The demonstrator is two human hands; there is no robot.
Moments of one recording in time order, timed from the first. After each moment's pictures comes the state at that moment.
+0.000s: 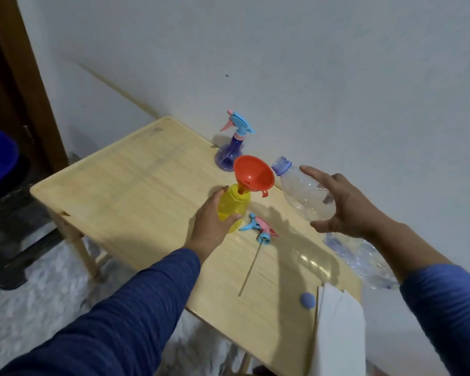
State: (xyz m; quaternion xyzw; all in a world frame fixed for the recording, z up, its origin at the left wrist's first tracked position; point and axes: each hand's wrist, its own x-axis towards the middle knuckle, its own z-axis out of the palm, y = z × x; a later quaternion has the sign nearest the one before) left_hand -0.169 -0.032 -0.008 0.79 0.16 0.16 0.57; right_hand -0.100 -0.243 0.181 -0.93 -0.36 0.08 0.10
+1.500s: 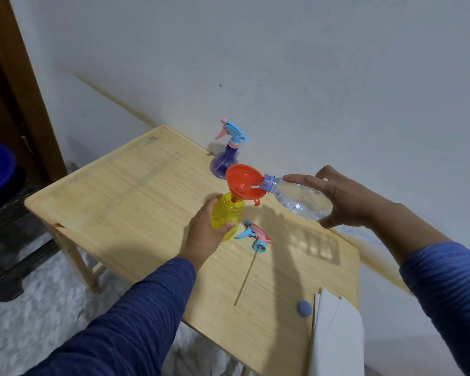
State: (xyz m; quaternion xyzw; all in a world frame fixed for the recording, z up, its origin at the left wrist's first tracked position) left_hand -0.170 -0.031 -0.004 0.79 0.18 0.14 0.58; right_hand -0.080 -0.232 0.207 -0.91 -0.38 0.09 -0.10
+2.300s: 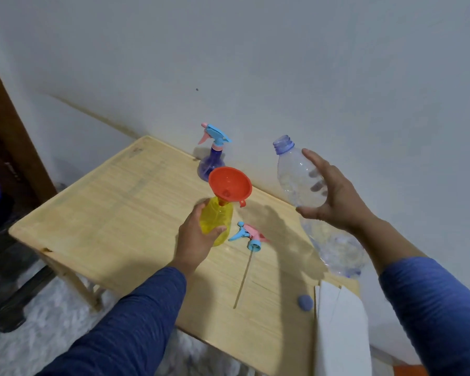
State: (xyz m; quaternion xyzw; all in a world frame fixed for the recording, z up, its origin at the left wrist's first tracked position) left_hand -0.176 -0.031 0.005 0.79 0.18 0.13 0.57; right_hand -0.093 -0.258 0.178 -0.93 -0.30 -0.03 0.23
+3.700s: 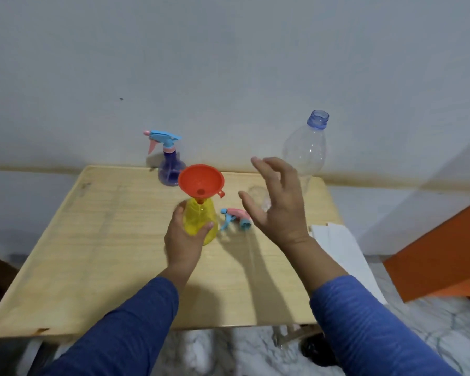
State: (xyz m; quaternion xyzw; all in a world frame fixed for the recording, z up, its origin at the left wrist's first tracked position) left_hand -0.174 -0.011 0.014 0.81 0.13 0.08 0.57; right_hand -0.180 -0.182 0.112 -0.86 -0.18 -0.41 0.25
